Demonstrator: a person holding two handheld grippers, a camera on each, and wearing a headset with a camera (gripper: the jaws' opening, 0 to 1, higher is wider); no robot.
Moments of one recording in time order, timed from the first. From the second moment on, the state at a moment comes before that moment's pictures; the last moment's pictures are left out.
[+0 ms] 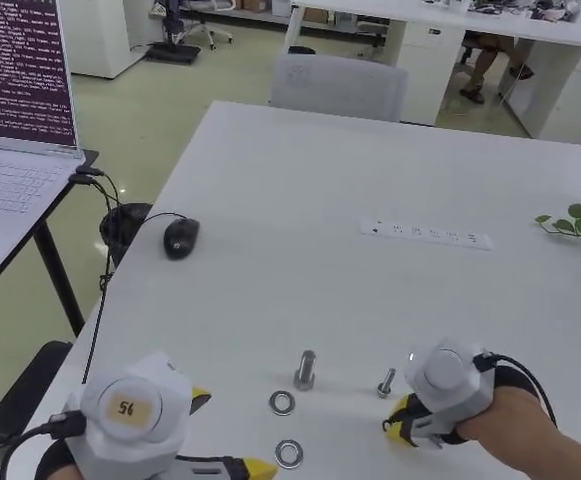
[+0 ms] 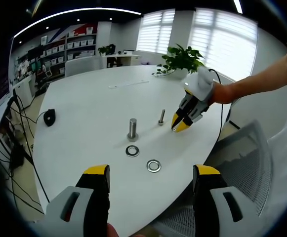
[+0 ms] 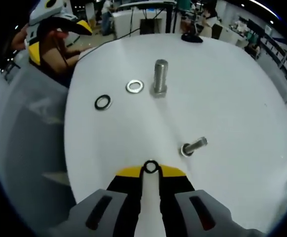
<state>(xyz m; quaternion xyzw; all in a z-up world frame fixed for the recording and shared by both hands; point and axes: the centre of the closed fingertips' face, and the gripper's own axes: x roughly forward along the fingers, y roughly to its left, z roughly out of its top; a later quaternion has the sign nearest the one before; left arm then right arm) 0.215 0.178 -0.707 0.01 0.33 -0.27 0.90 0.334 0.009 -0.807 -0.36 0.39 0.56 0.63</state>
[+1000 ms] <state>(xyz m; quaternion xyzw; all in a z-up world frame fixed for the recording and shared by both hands) 0.217 0.178 -0.706 0.01 0.33 -0.26 0.91 0.383 0.024 -0.764 -0.38 0.36 0.55 0.65</state>
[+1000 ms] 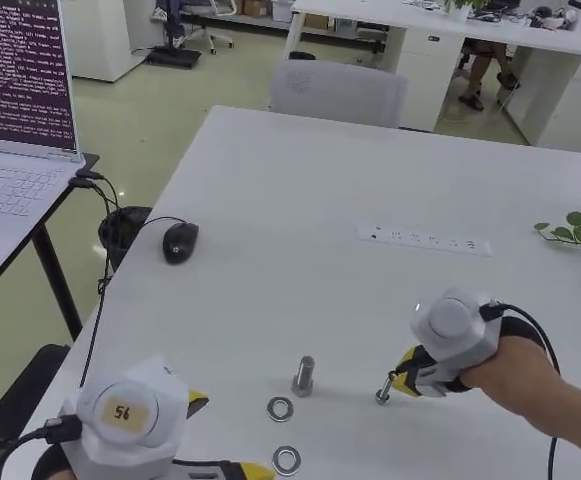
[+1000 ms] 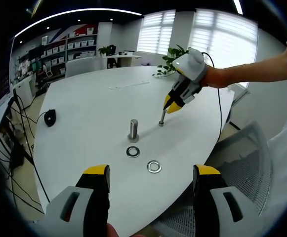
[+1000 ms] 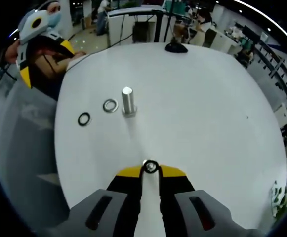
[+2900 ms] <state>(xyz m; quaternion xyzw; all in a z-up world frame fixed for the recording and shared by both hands) 0.214 0.181 -0.707 0.01 0.34 -0.26 0.90 0.353 -0.012 -0.824 -0.37 0.45 0.52 0.63</state>
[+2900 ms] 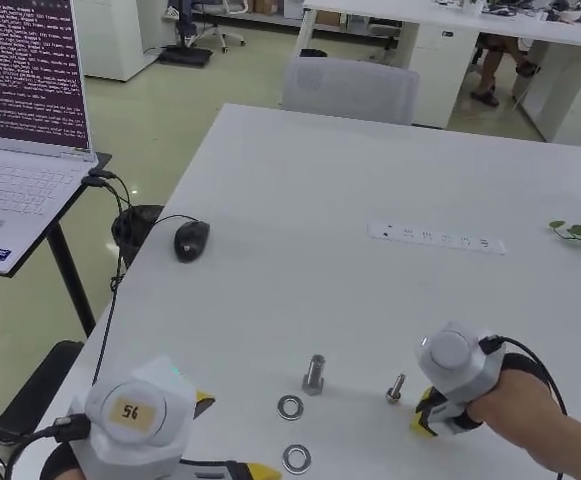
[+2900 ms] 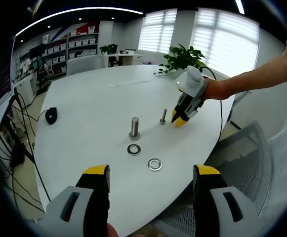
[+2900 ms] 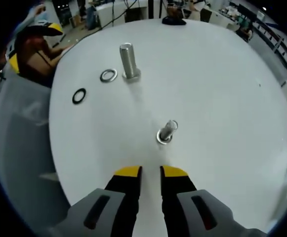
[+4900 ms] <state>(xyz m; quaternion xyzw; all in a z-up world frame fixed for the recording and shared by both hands) 0.210 0.188 -0.705 0.00 0.33 -0.25 0.91 0.248 0.129 -0.826 -0.49 0.26 0.73 0.38</state>
